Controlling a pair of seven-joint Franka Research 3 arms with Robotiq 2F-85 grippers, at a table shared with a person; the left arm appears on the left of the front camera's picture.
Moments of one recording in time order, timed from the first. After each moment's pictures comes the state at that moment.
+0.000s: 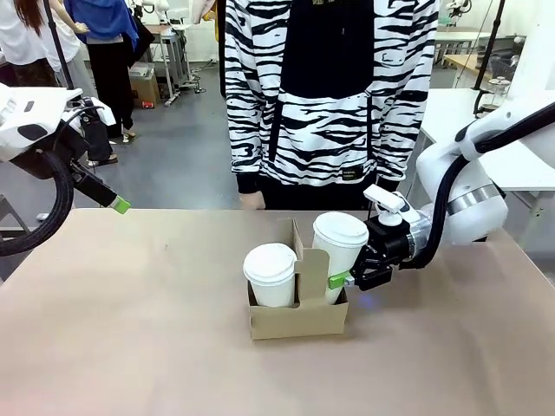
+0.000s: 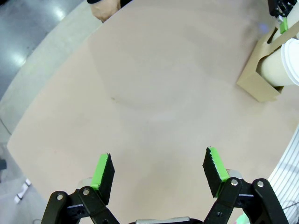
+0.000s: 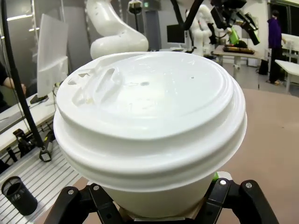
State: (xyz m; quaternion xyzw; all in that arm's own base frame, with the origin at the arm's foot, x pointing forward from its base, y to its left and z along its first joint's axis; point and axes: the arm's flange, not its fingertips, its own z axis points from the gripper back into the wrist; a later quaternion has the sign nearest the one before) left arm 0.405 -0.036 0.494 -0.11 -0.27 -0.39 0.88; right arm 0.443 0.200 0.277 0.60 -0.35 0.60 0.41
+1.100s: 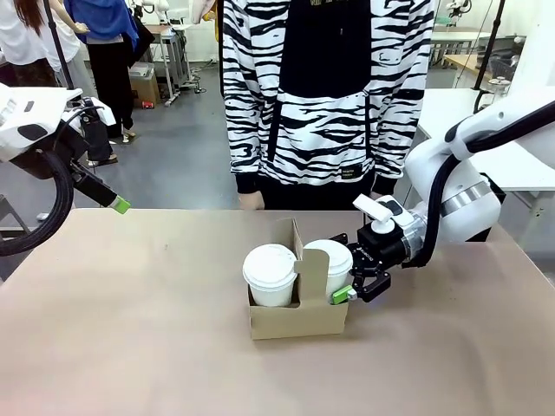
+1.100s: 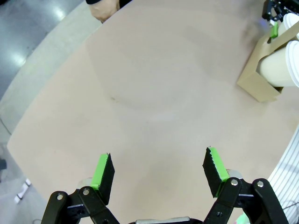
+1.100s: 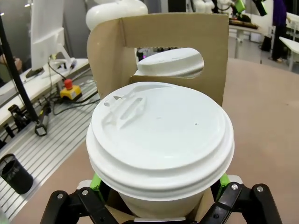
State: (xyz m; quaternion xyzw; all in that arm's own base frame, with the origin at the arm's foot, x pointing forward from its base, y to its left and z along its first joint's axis) left arm 0.405 -0.036 0.494 -0.11 -0.27 -0.39 0.88; right arm 0.445 0.202 0.271 0.54 -0.32 0.65 0.44
